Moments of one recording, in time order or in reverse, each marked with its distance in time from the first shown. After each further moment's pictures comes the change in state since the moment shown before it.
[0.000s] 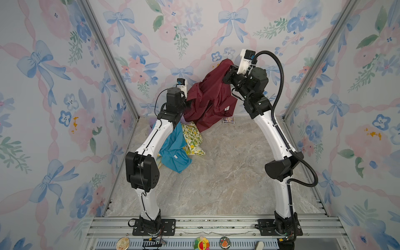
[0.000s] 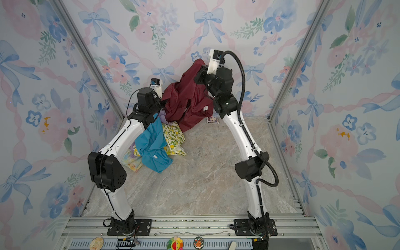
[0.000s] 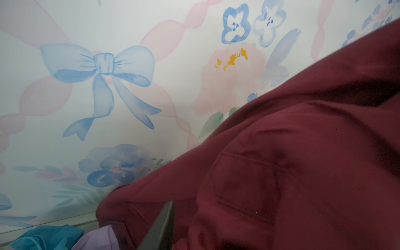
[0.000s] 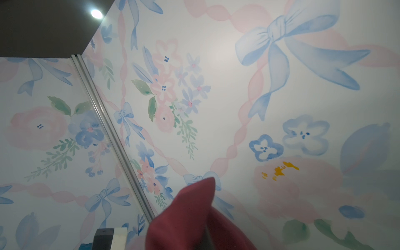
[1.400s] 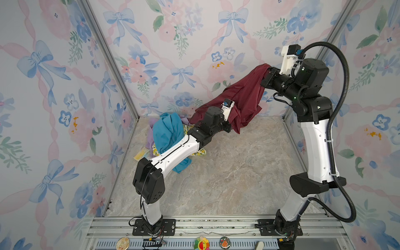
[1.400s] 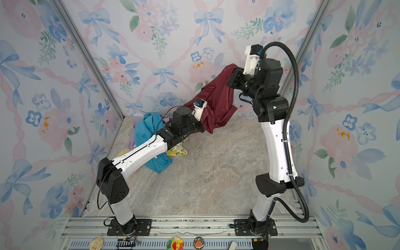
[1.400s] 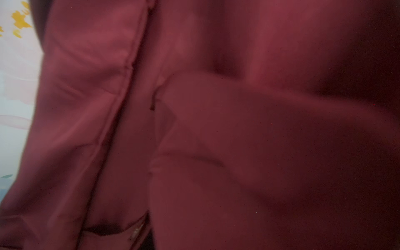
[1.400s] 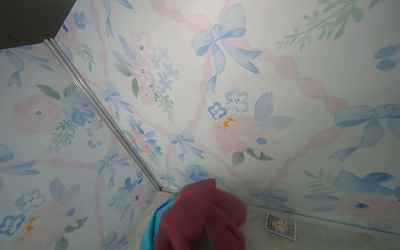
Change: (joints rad) left arm -0.472 -0.077 -0.161 0.035 -0.115 0.143; right arm -0.198 -0.376 -0.073 -0.548 -0.146 0.010
